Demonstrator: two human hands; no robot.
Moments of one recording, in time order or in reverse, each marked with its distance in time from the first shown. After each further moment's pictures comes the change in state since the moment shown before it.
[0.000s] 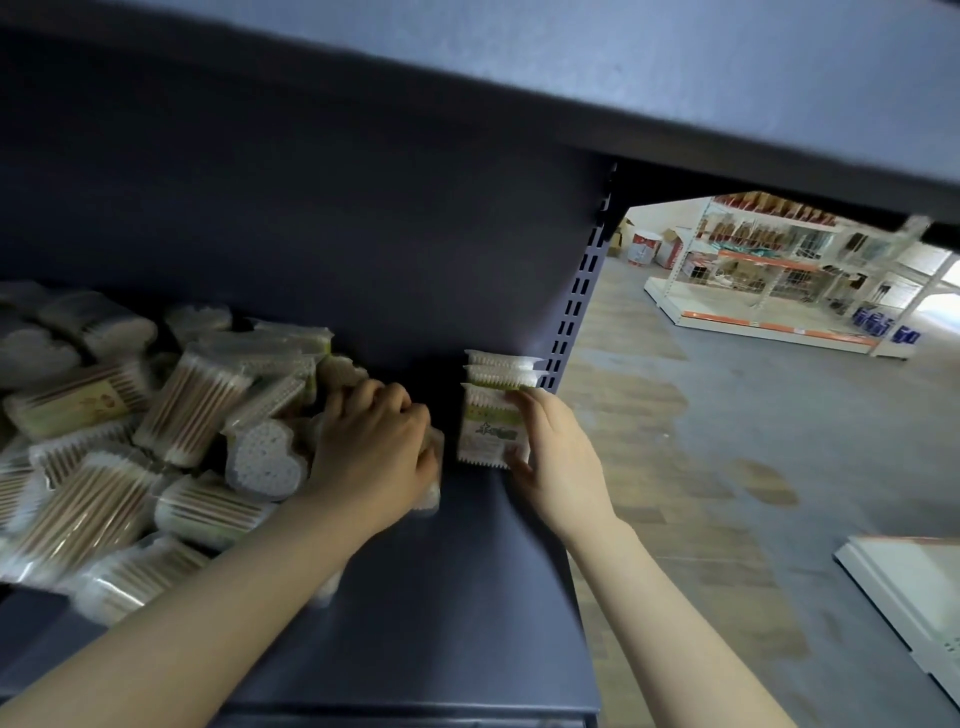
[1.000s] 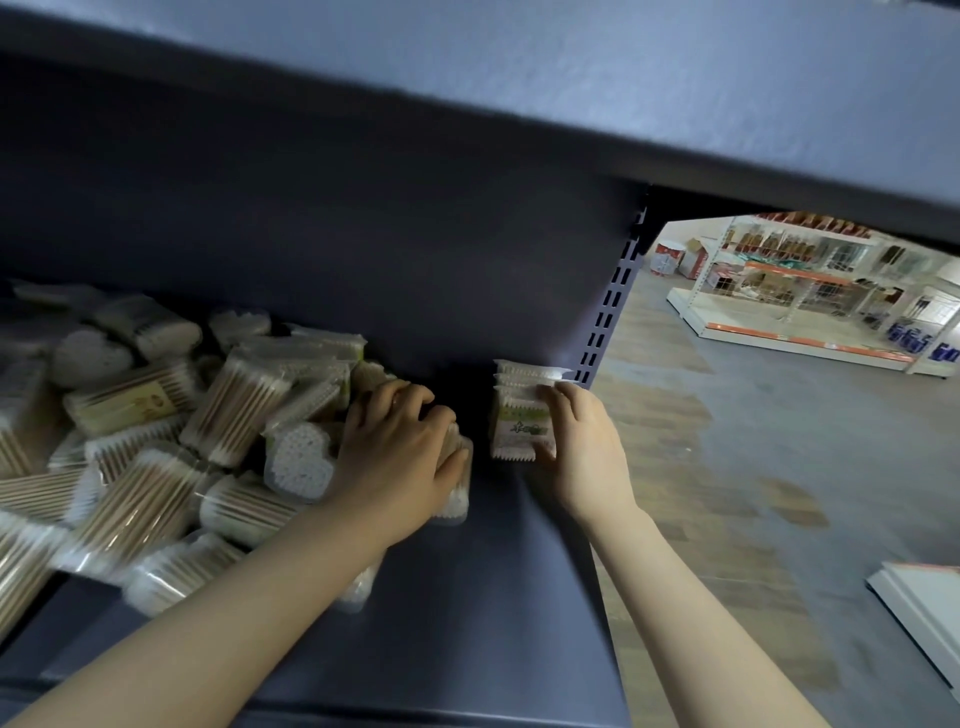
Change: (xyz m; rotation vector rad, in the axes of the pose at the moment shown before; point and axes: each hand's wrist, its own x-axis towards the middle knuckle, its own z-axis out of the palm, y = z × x) left_hand -0.005 -0.011 0.001 0.005 0.195 0.048; right_hand 0.022 0.002 0.005 -0.101 0.031 0.042
